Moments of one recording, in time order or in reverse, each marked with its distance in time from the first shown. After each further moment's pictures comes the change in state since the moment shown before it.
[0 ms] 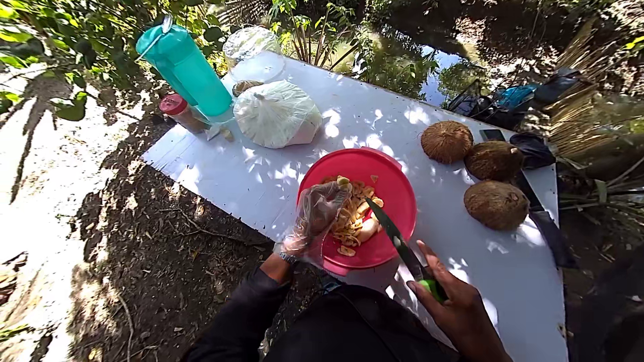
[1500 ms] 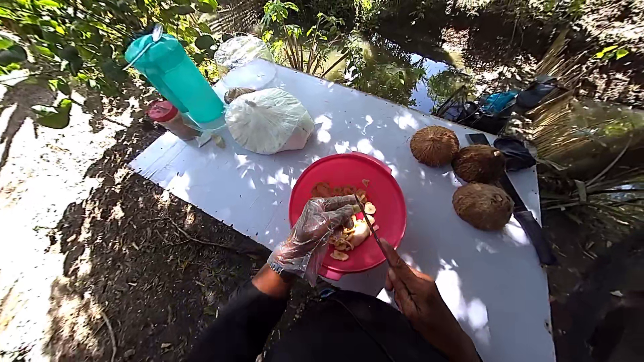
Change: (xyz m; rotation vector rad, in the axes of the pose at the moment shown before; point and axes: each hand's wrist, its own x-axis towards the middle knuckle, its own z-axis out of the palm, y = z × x) left_hand -0.005 0.001 0.014 -0.789 -0.226 -0.275; right_hand 0.017 -0.013 0.028 0.191 -0.102 -0.111
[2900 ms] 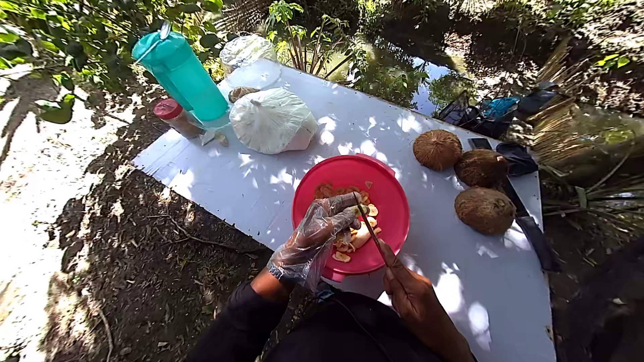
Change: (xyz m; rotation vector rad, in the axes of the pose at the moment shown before) left_hand -0.009 0.009 0.002 0.018 -0.108 0.112; right_hand 0.004 -0.001 0.009 -0.032 0.005 0.002
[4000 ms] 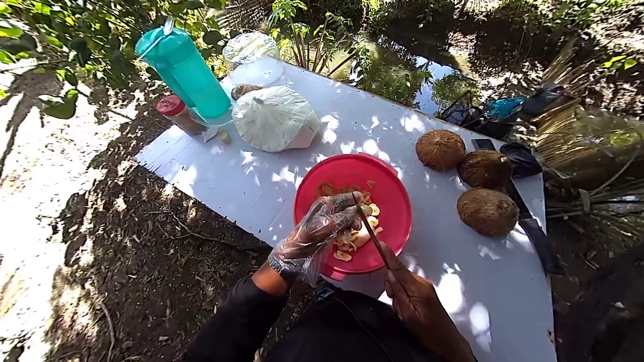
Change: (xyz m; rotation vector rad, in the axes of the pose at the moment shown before) left_hand -0.006 0.008 0.002 -0.018 -0.052 -0.016; right_hand -0.003 -0.002 -0.002 0.039 -0.038 -0.001
